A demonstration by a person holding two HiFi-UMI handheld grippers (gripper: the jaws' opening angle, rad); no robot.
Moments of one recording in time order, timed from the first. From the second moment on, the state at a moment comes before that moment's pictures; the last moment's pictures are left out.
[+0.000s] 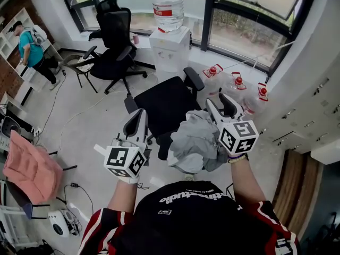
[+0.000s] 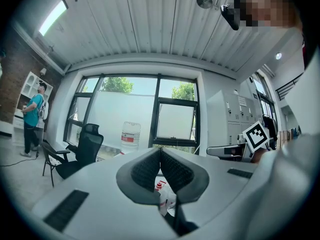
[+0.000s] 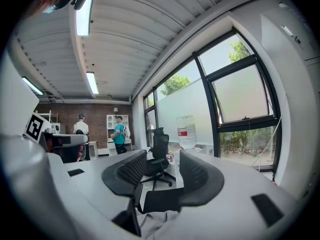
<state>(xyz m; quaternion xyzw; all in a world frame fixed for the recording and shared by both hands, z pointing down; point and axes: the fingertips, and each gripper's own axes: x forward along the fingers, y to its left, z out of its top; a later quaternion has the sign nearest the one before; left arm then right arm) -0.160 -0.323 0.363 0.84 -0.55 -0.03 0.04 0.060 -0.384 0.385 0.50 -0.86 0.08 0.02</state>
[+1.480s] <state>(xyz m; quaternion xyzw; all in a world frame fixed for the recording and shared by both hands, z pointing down) -0.187 -0.320 0.359 0.79 -0.61 -0.04 0.01 0.057 -0.368 0.383 0.53 -0.85 0.05 -0.04</state>
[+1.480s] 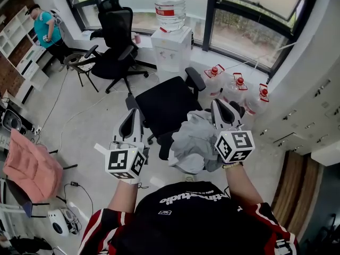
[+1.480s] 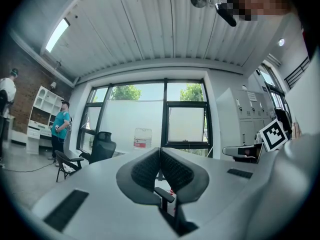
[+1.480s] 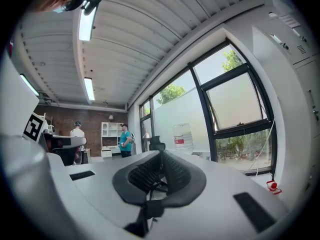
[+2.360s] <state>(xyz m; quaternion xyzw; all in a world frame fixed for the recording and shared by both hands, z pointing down) -0.187 -0.323 0.364 0.79 -0.61 -0.03 0.01 0.057 -0.374 0.394 0.54 -0.84 0.03 -0.02</state>
